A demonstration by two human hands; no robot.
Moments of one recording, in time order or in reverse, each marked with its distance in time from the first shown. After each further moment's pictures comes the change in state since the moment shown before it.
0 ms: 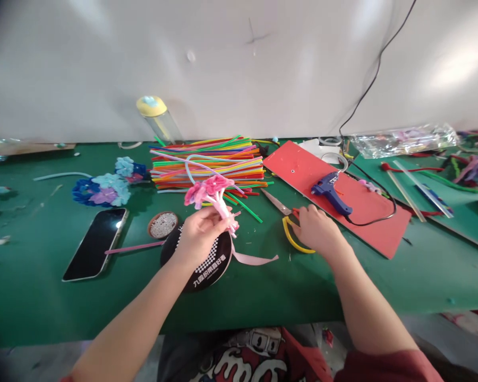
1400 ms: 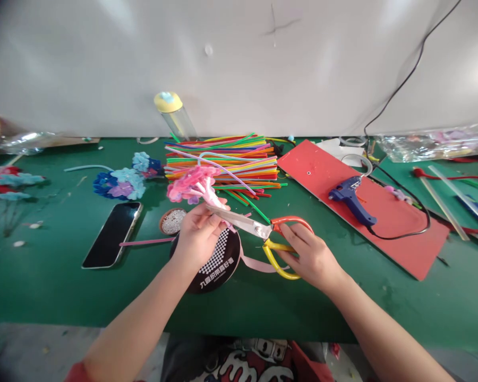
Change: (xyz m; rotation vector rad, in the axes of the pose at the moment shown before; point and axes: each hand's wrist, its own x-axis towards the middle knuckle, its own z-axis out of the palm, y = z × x) left_hand 0.004 0.004 -0.007 -0.213 0.167 0.038; right_hand -0.020 -0.036 0.003 0.375 0.615 -0.489
